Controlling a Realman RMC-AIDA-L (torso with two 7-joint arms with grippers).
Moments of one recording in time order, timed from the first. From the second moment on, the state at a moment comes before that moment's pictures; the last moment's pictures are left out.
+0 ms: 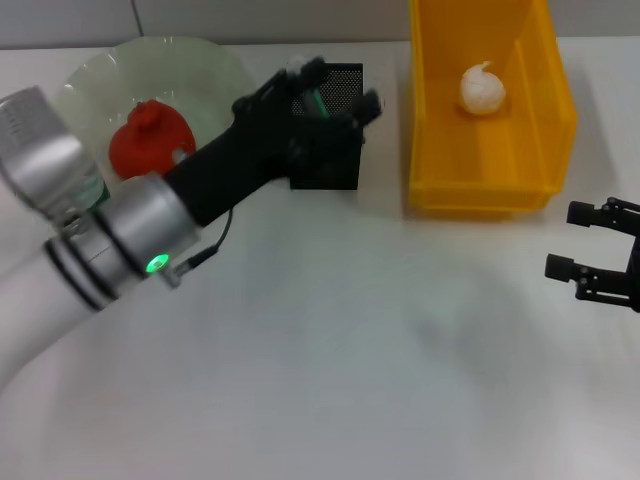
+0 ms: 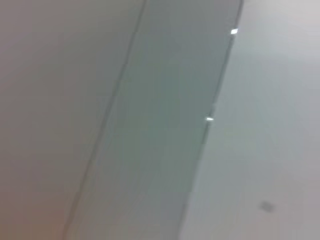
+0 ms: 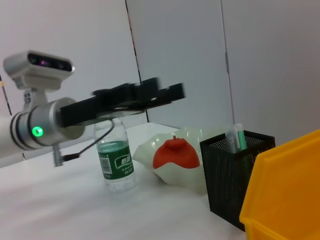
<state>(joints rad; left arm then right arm) -0.72 -2.07 0.23 -0.17 1.78 1.41 -0.65 0.39 2.01 -0.35 -0.60 -2.14 -1.75 1.10</state>
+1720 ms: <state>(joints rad) -0.49 -2.01 0.52 0.37 2.19 1.82 -0.97 0.46 2.08 -0.54 -0.49 -2.14 -1.75 1.07</state>
